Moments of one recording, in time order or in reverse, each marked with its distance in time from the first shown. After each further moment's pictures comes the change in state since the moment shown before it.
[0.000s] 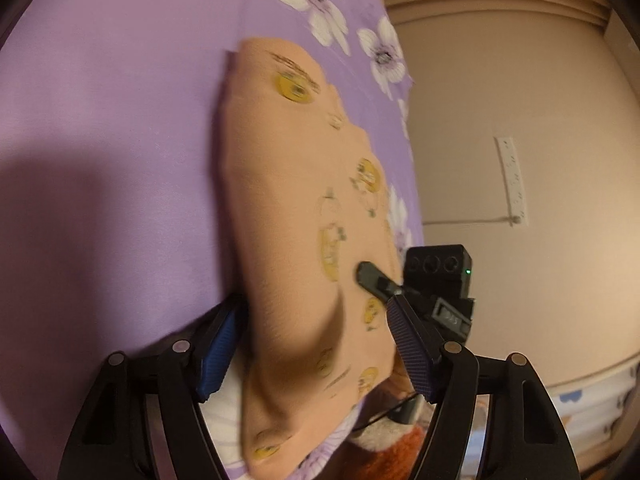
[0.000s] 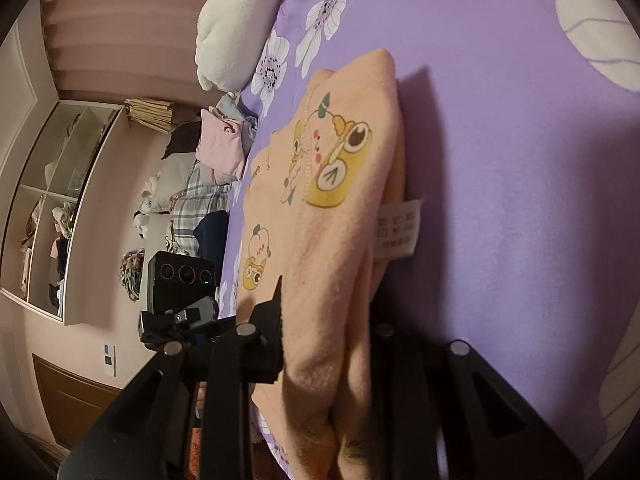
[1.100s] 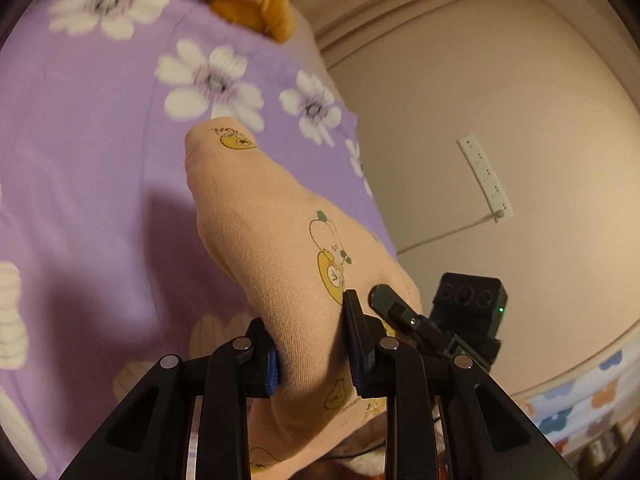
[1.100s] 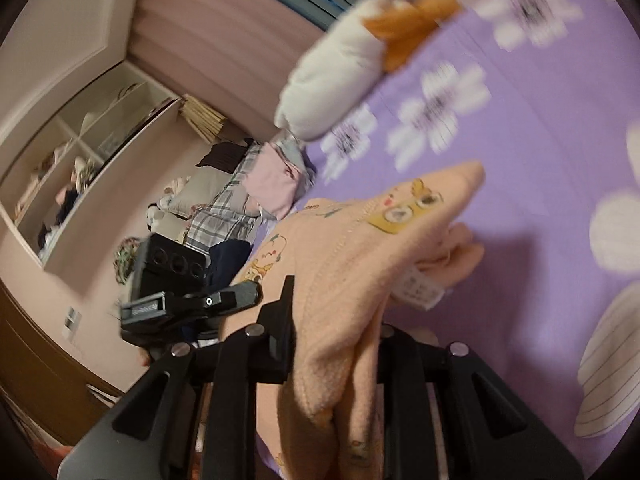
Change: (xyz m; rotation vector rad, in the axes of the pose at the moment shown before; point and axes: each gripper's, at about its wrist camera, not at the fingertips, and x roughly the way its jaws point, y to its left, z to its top) left arm -0.053 -0.108 -0.009 0.251 -0.225 0.079; right arm -0.047 0.111 -0.011 -0.357 -0.261 -0.014
